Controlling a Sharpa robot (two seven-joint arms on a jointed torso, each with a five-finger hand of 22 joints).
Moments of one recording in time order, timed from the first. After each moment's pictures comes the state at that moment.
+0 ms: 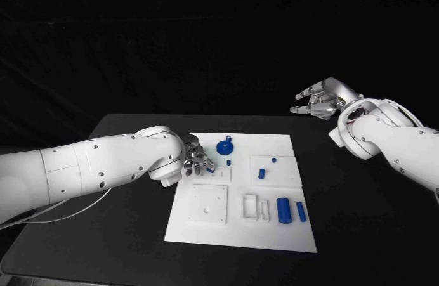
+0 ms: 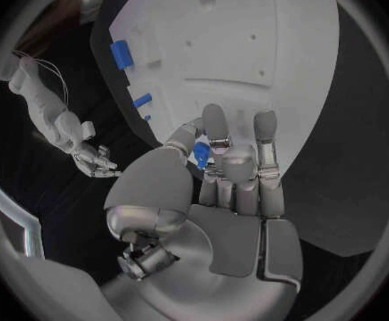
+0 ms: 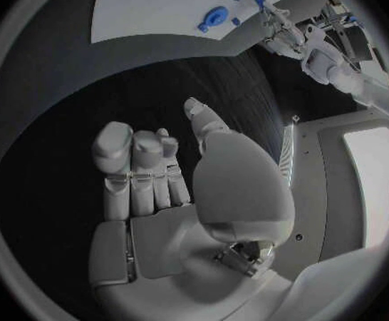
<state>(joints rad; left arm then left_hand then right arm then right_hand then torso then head) 1.41 -0.64 -0.24 1.38 -0.86 -0.11 -0.56 1.06 0.10 0.21 -0.16 0.48 1.24 0.07 0.07 0.10 1.49 -0.06 0.67 0.20 1.40 -0.14 1.32 0.56 0.02 1.18 -0.17 0.64 1.15 1.16 -0.78 0.29 1.28 -1.32 -0.37 -0.18 1.31 -0.18 0.15 0.00 0.32 1.03 0.11 0.07 0.06 1.20 0.01 1.00 1.05 1.44 -0.07 0.98 1.05 0.08 1.47 -0.09 0.86 1.31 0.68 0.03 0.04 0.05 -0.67</state>
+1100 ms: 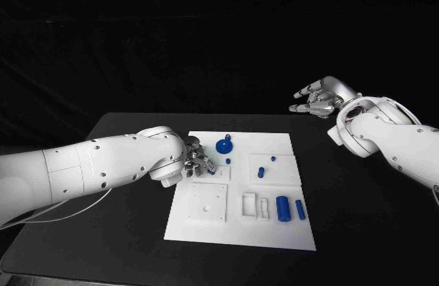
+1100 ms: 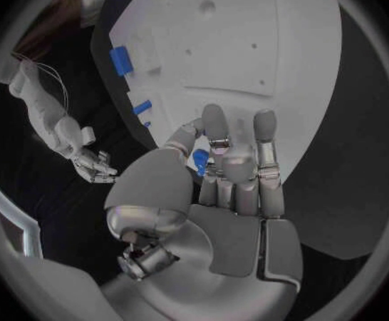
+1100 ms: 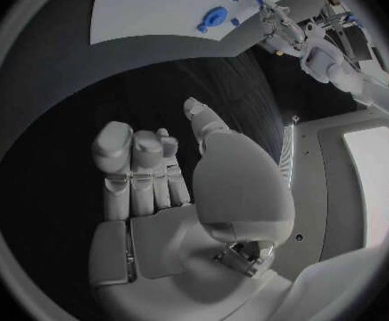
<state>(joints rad) 1.40 -0.63 -0.24 1.38 -0.87 -0.09 -0.56 1.06 0.10 0.21 -0.15 0.48 1.24 0.07 0.07 0.12 1.49 -0.06 0.67 0.19 1.40 -0.13 1.32 0.56 0.02 1.20 -0.17 0.59 1.20 1.16 -0.78 0.29 1.28 -1.32 -0.36 -0.18 1.31 -0.18 0.15 0.00 0.33 1.03 0.11 0.07 0.06 1.20 0.01 1.00 1.05 1.44 -0.07 0.97 1.05 0.08 1.47 -0.09 0.86 1.31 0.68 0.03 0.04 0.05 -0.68</state>
